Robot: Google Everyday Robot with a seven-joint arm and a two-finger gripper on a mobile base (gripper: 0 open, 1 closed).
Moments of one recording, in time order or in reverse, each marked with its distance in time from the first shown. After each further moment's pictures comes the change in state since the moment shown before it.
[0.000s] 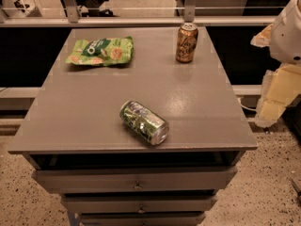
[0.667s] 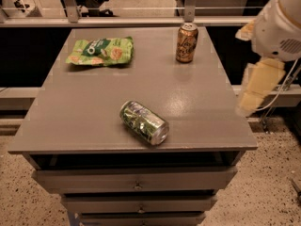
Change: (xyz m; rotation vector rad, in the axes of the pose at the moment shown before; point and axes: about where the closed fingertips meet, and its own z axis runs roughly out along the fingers) arm -0.028 -0.020 0.012 0.035 -0.068 -0.027
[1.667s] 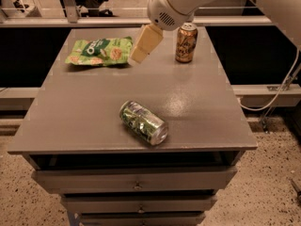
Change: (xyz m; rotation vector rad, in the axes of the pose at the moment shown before) arm -0.219 -0.103 0.077 0.124 -0.429 -0.001
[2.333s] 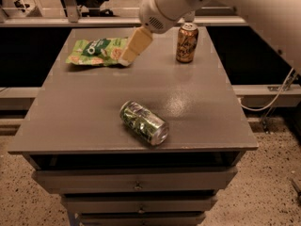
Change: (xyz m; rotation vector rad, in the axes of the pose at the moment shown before) arm -0.007 -0.009 0.032 0.015 -0.029 0.031
